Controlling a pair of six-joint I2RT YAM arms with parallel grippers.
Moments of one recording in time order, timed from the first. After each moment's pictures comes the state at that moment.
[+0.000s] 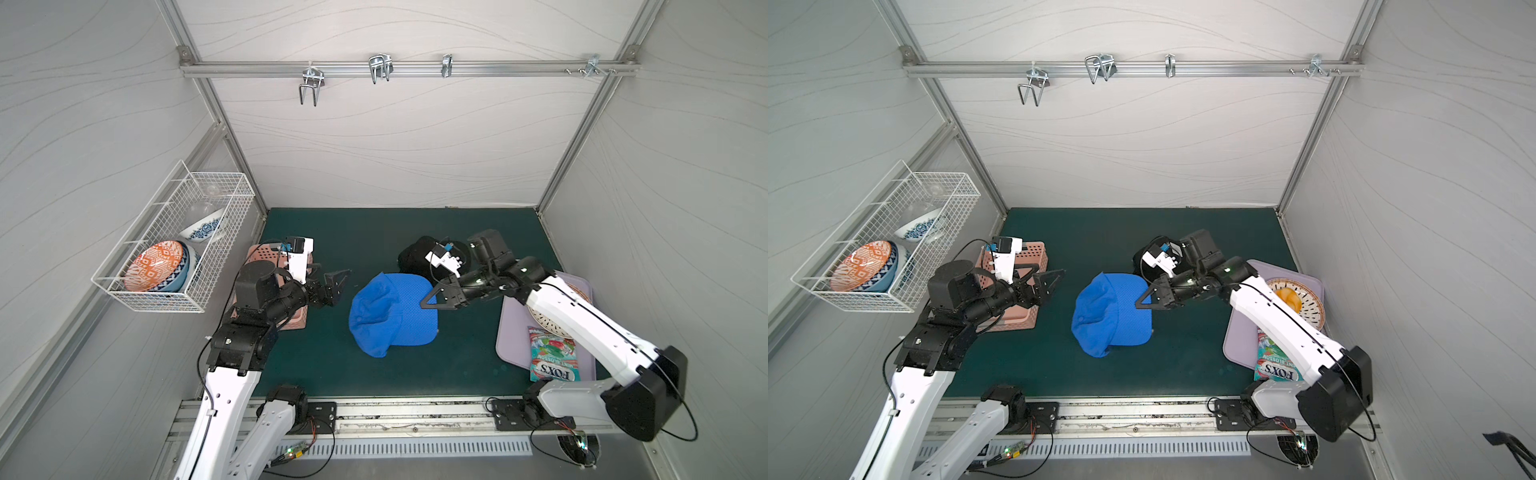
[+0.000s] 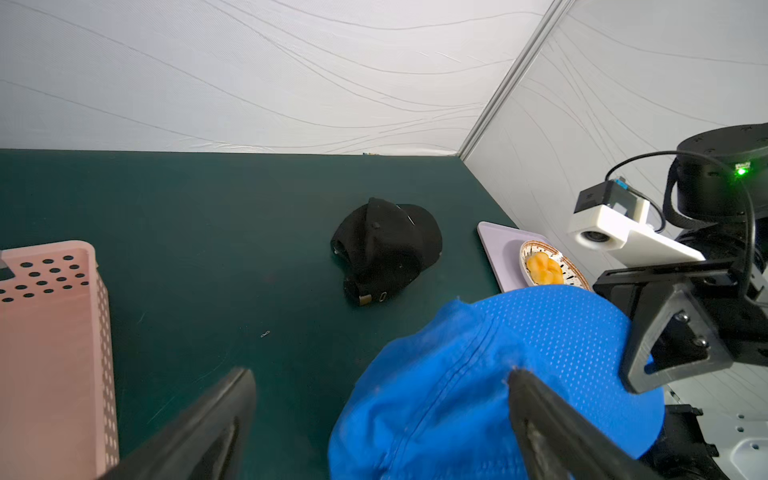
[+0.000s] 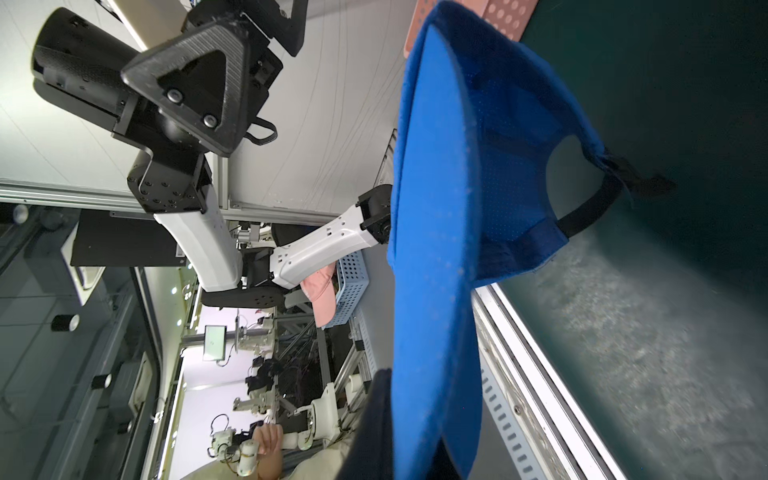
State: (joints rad) left arm -0.11 0.73 0.97 -0.64 0.47 -0.20; right arm 0.67 1.33 1.21 -0.69 -1.05 0.47
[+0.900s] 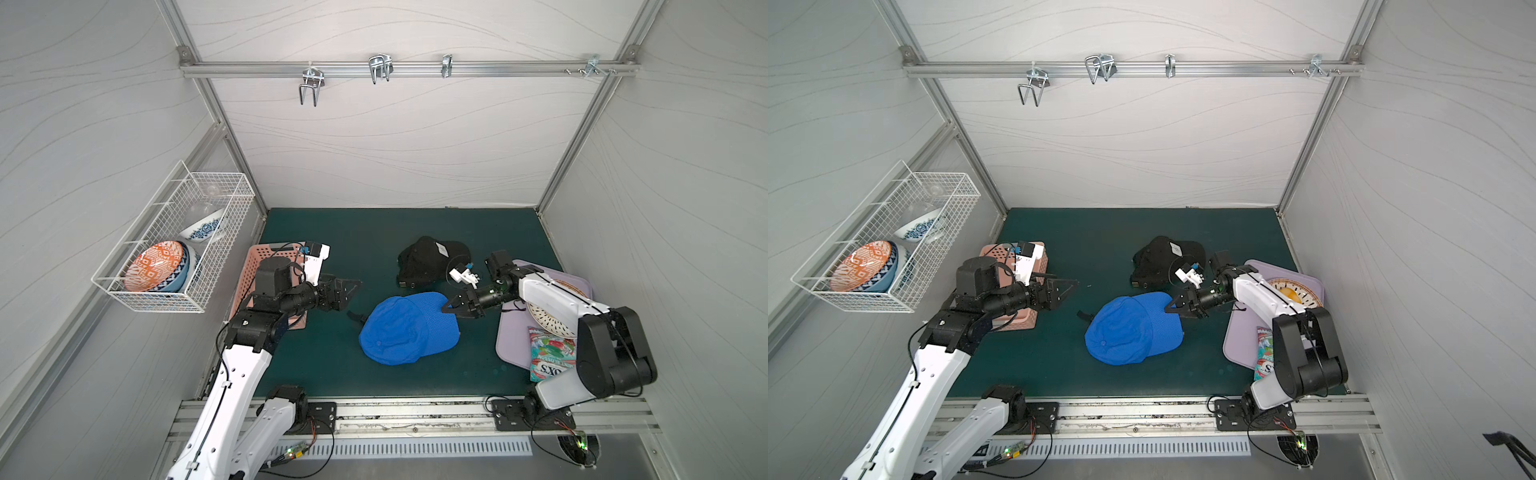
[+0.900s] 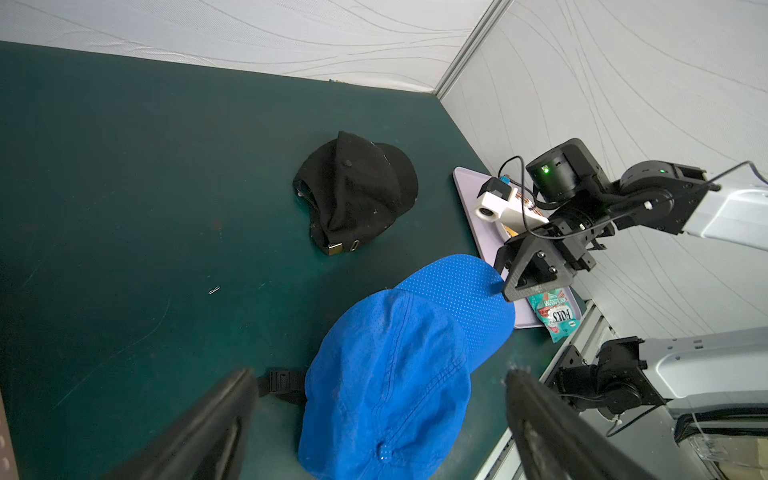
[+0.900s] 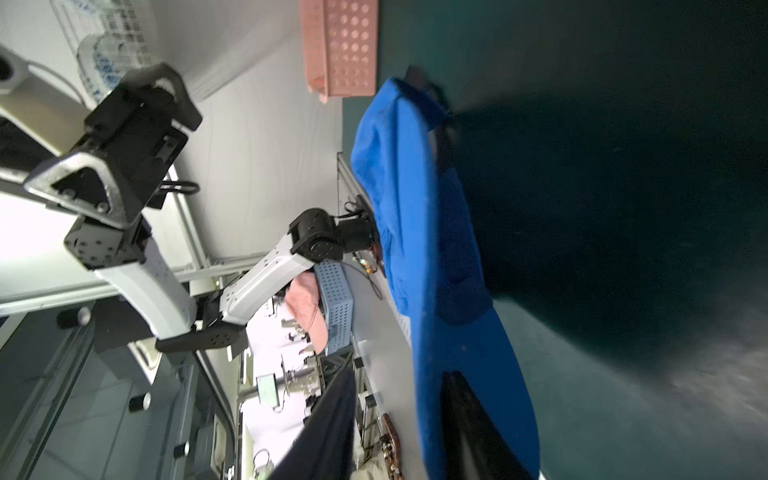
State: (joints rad) left arm -0.11 0.81 0.89 -0.64 0.62 -0.18; right arm 0.26 1.51 0.92 -0.79 -1.11 0.12
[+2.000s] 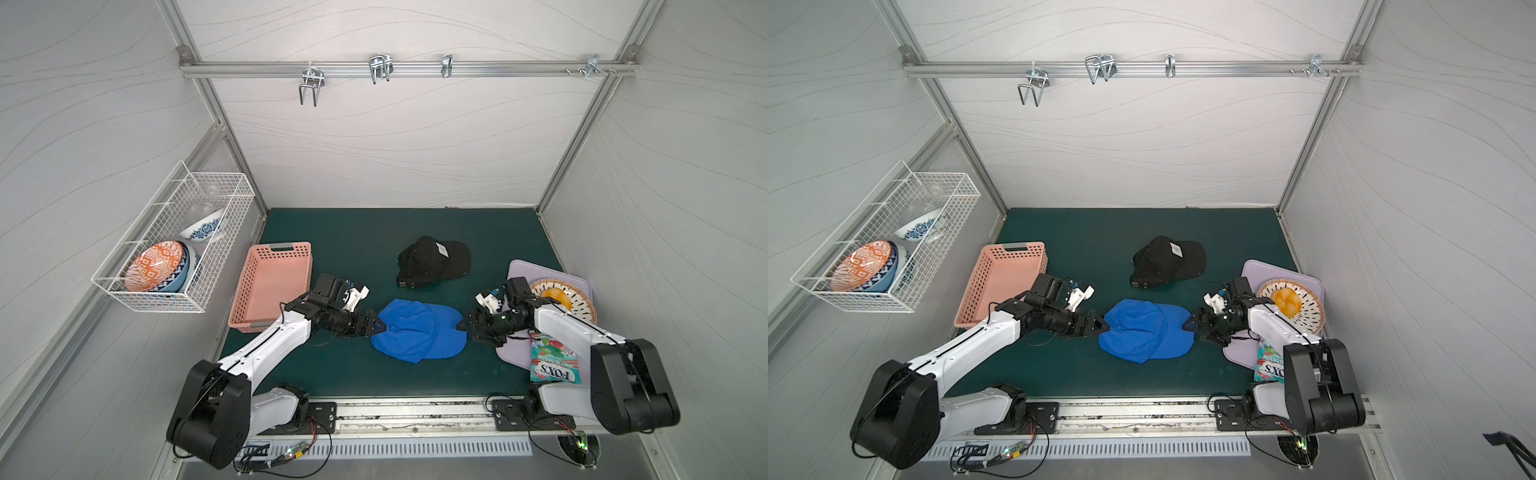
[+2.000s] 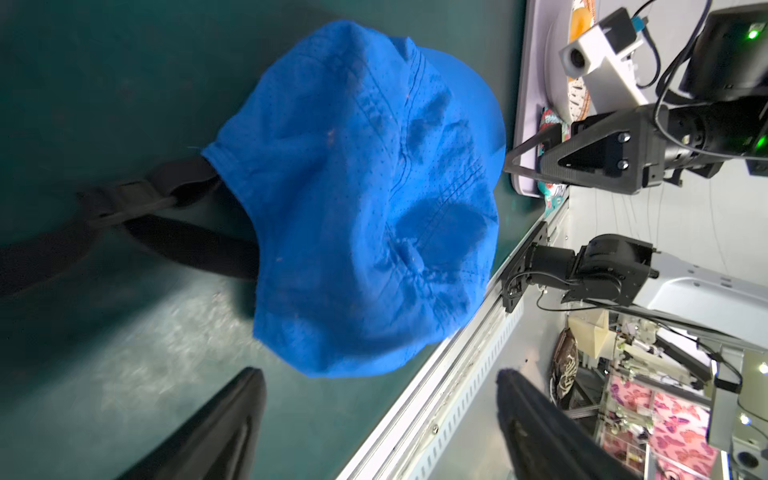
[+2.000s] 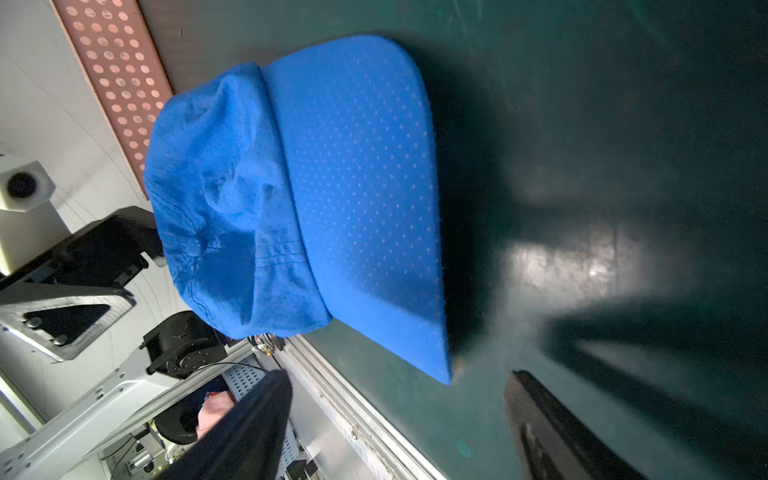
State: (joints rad) left arm -0.36 1.24 0.64 -0.53 0.73 -0.35; right arm 0.20 1.33 0.57 -0.57 -0.78 0.35
